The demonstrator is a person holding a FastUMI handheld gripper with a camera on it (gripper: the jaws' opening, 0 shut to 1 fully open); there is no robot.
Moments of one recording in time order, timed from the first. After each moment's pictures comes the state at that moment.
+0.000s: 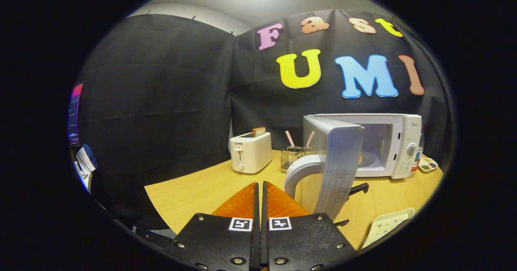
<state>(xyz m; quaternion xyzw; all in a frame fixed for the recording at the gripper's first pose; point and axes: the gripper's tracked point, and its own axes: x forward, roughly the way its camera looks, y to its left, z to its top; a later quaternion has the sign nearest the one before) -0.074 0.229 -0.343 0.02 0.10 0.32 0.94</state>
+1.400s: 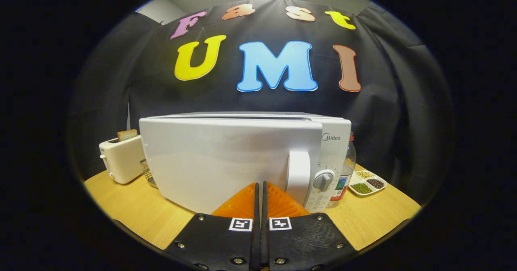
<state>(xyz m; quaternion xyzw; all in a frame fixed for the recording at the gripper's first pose) 0.188 0.021 -0.367 -0.01 0.12 0.05 0.99</state>
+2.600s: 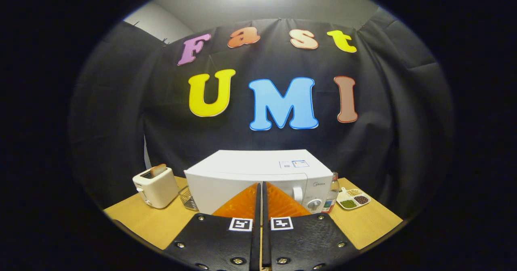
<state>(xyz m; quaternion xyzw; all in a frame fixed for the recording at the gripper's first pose) 0.073 0.060 -0.178 0.01 0.06 0.08 0.99</state>
